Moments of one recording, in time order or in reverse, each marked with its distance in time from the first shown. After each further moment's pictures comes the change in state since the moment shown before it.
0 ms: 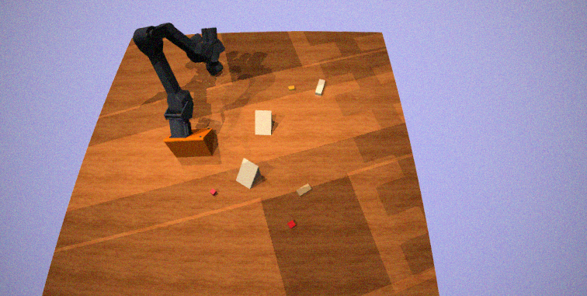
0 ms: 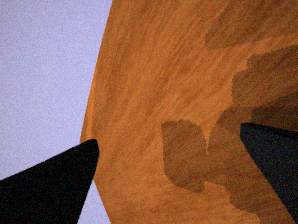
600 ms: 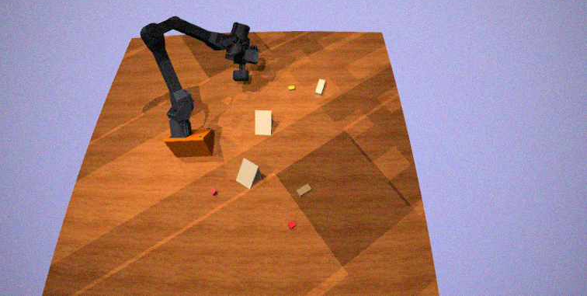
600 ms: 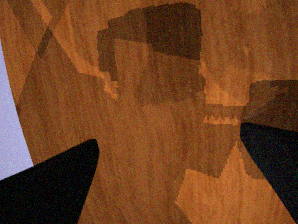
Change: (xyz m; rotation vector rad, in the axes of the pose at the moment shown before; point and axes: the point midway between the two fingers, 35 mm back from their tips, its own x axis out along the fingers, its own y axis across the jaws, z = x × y) arm -0.111 -0.119 0.104 0.661 -0.485 -0.508
